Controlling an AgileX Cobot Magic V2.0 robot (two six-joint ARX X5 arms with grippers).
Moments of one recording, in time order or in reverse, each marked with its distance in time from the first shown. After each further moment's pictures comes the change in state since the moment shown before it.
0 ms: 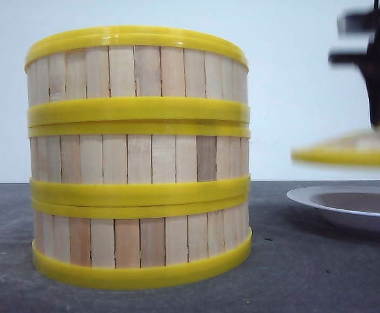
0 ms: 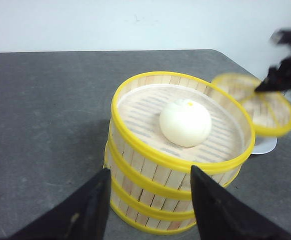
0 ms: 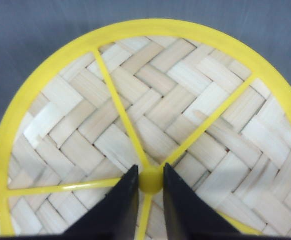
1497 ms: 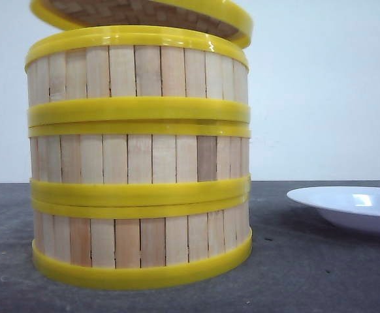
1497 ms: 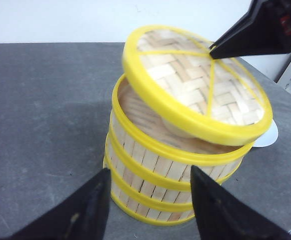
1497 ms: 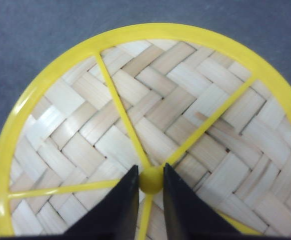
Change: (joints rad) left arm 0.000 0.000 0.000 -0.031 0.000 0.000; right arm 0.693 0.329 0.662 -0.241 -0.048 -0.084
